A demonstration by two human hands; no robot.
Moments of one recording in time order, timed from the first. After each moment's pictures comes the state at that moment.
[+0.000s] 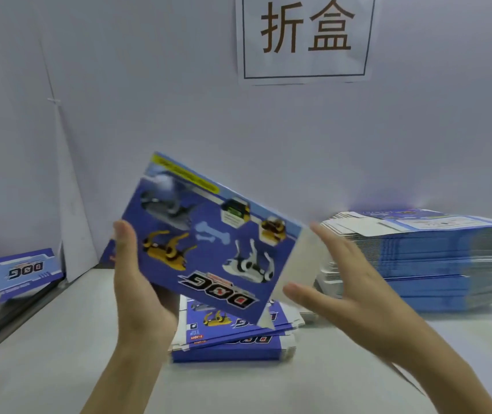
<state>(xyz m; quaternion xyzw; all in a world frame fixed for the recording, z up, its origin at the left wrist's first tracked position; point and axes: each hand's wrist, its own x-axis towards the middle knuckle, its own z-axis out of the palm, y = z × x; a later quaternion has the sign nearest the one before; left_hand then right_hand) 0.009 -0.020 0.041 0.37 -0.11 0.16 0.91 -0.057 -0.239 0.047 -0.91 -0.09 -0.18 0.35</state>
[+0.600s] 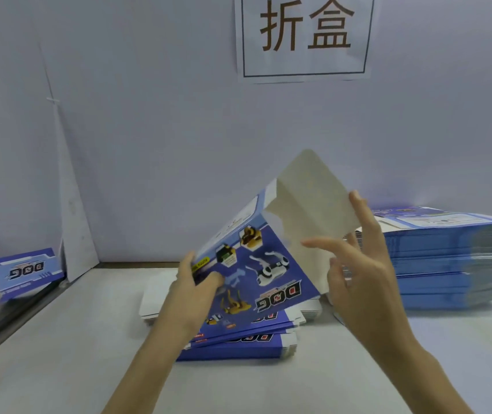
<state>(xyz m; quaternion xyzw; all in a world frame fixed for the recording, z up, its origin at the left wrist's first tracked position) 0.036 -0.029 0.010 0.79 -0.03 0.04 0.62 -0.036 -0.233 0.032 -0.82 -0.11 -0.48 0.30</state>
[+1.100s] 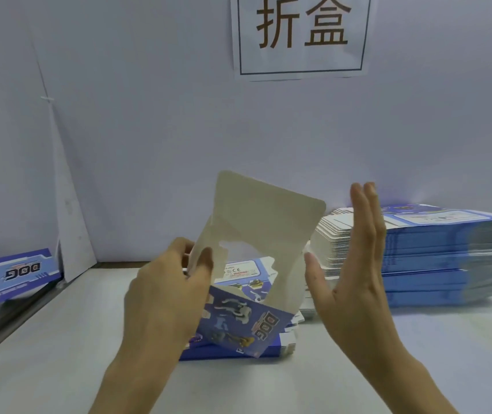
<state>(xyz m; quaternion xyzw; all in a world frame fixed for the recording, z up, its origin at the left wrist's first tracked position) -0.009 -0.026 0.049 0.89 -0.02 0.29 0.36 -0.043 -0.212 0.033 -0.78 -0.14 -0.53 0.32</state>
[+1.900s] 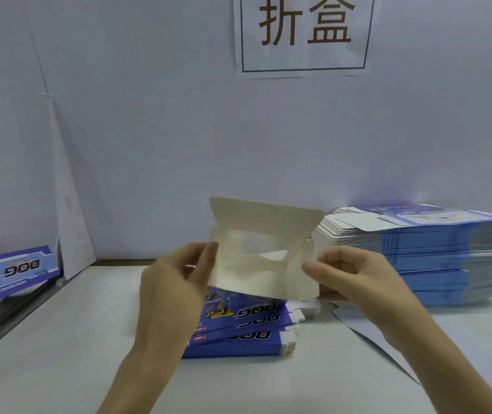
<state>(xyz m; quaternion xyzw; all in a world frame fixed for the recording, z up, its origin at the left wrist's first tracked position) 0.001 -0.030 0.037 0.77 -0.11 0.28 0.56 -0.044 -0.243 0.047 -0.75 0.02 -0.15 0.64</state>
